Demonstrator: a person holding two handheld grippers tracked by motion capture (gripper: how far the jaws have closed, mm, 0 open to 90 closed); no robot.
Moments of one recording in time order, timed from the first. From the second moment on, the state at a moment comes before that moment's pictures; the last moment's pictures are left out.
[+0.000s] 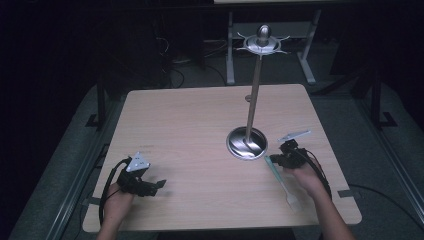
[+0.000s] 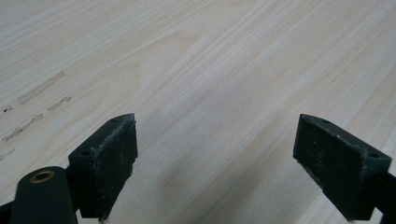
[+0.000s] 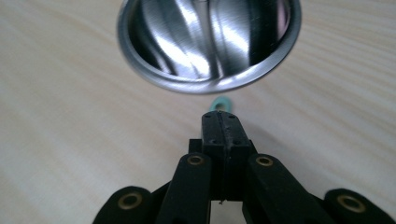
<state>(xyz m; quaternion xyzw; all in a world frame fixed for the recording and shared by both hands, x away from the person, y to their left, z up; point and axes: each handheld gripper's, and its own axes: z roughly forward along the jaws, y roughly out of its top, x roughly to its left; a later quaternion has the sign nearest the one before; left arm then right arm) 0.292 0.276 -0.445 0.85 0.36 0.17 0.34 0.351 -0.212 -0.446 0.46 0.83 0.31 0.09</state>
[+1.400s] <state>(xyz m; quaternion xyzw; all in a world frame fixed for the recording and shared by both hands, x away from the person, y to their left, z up) 0.292 0.275 -0.445 0.85 0.36 0.17 0.34 0.265 -0.232 -0.448 0.45 0.86 0.24 0.07</state>
